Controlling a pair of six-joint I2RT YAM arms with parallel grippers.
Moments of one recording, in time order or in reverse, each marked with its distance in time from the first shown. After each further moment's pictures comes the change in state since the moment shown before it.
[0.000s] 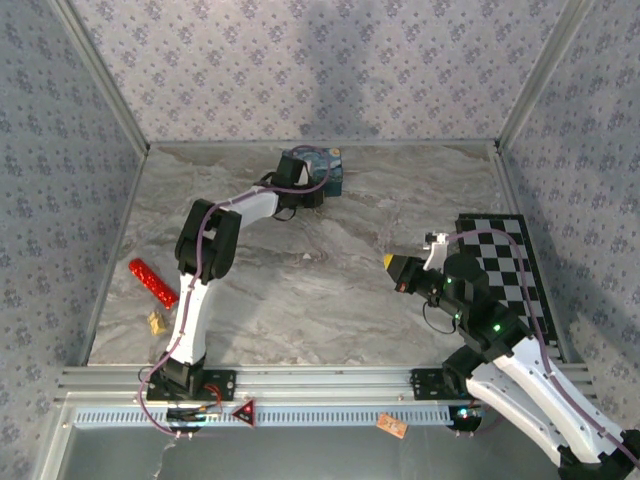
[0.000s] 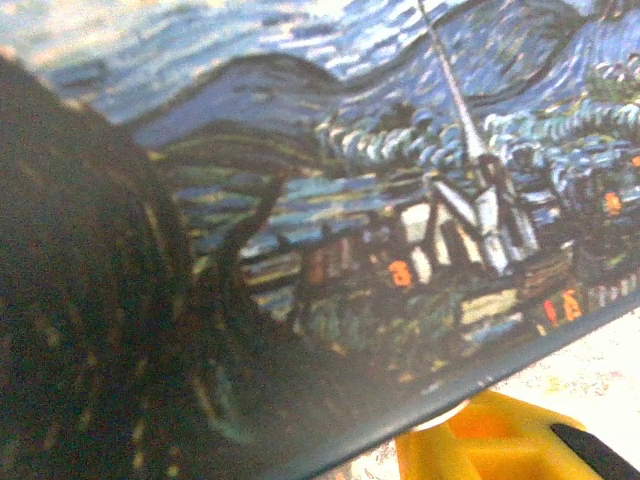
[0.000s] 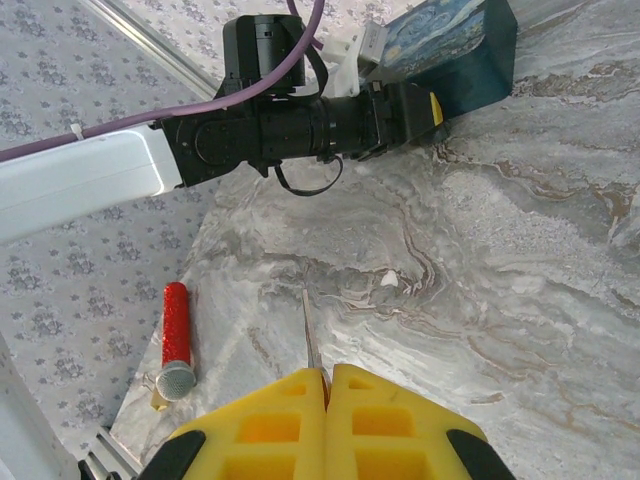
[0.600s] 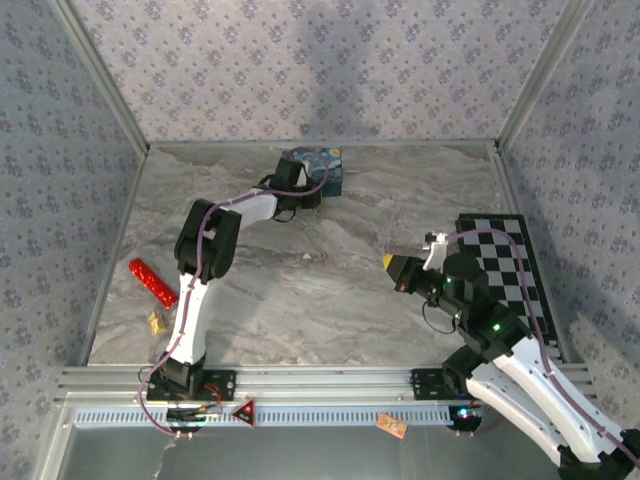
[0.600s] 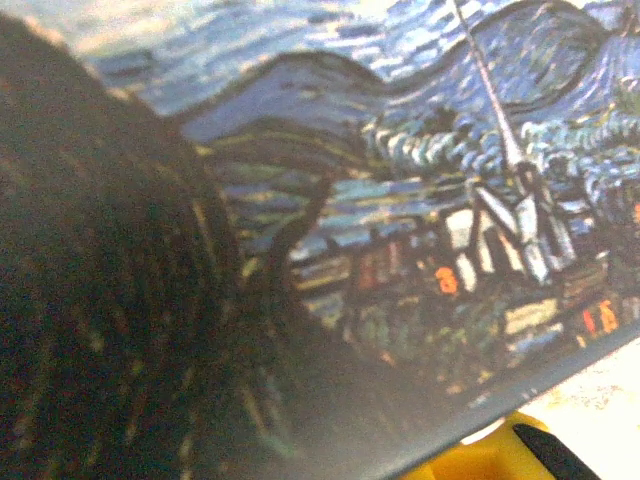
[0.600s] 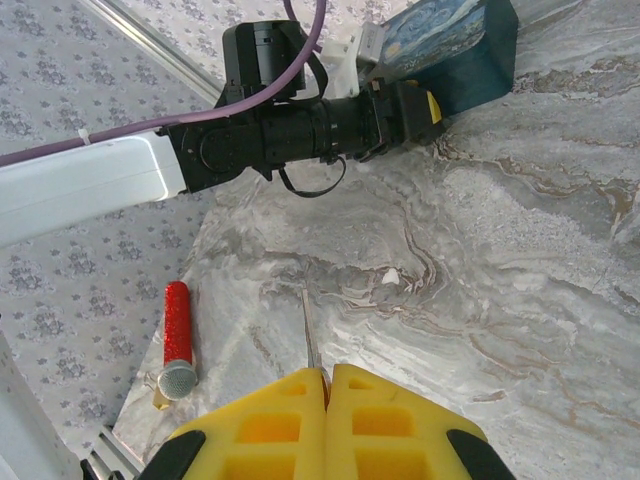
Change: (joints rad) left arm 0.006 0.000 -0.034 0.066 0.016 -0.030; right arm 0.000 0.008 0.000 0.003 -0.005 0.004
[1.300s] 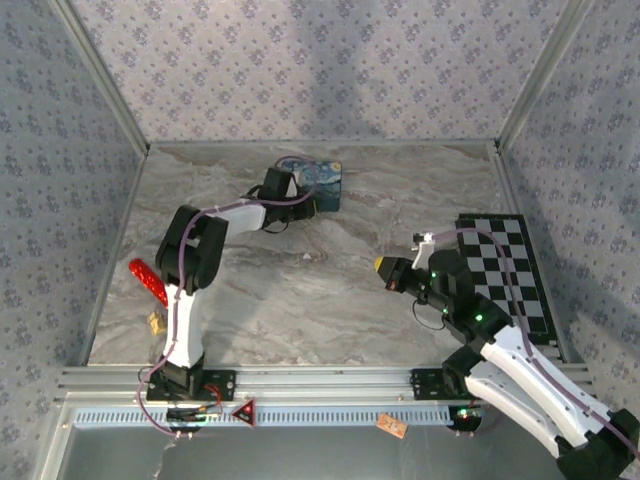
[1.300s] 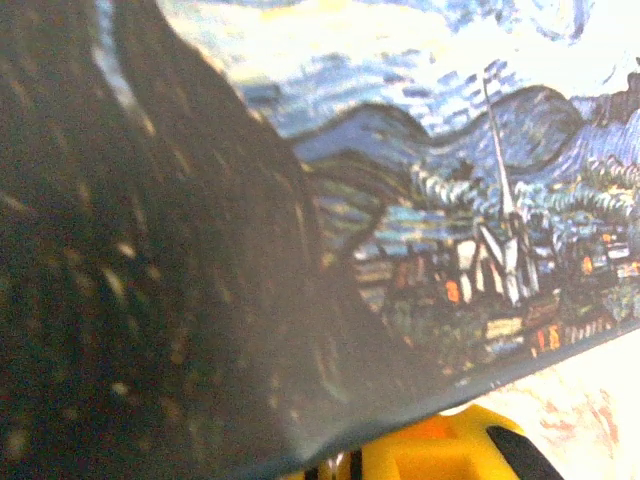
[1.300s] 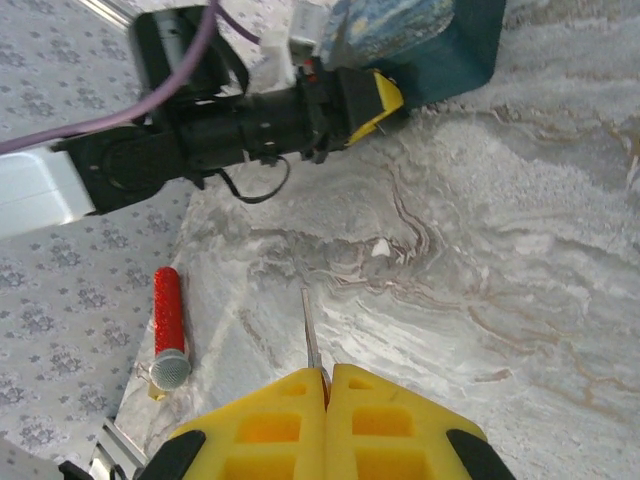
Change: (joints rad) left arm 0.006 -0.193 -0.272 0.070 0.106 -0.138; right arm -0.006 0.098 -0.083 0.120 -0.042 0.072
